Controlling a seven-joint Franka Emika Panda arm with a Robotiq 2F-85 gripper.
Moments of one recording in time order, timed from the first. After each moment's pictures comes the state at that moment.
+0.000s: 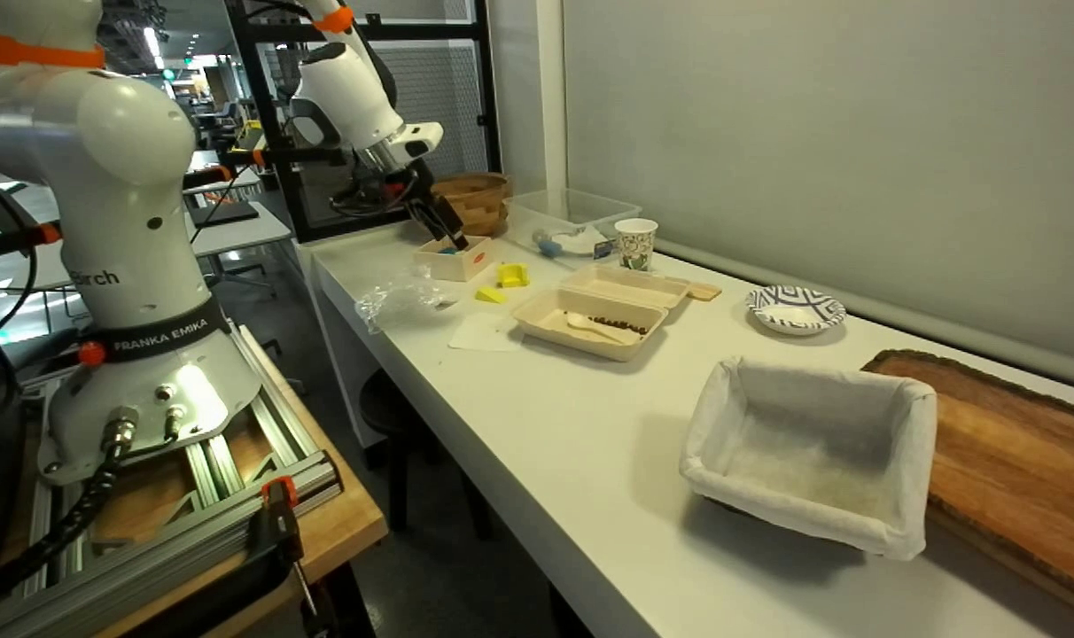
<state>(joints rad) 0.45 0.07 0.01 -2.65 1.75 3.40 -1.30</state>
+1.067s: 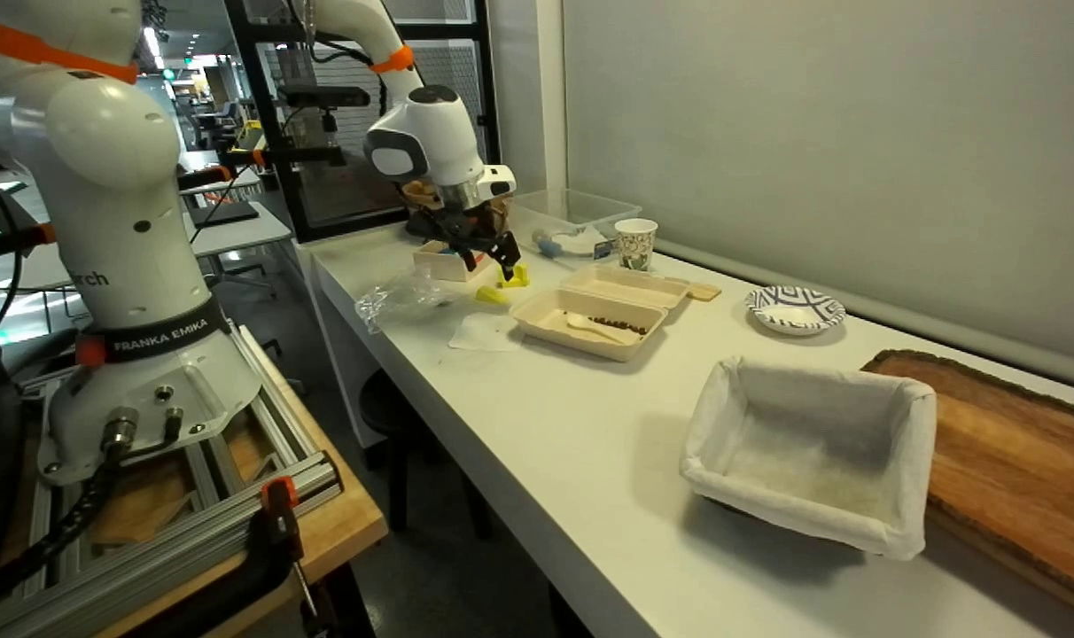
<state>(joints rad) 0.29 0.31 -0.10 -2.49 1.17 3.05 -1.26</state>
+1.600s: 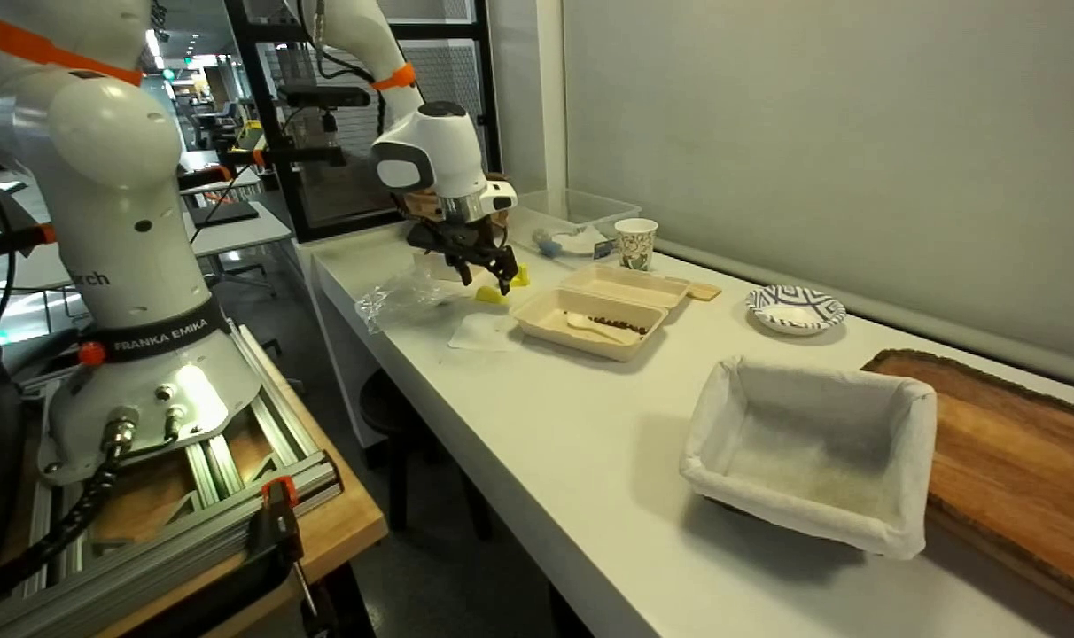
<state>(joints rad) 0.30 0.37 -0.12 -2.48 1.07 3.02 -1.20</state>
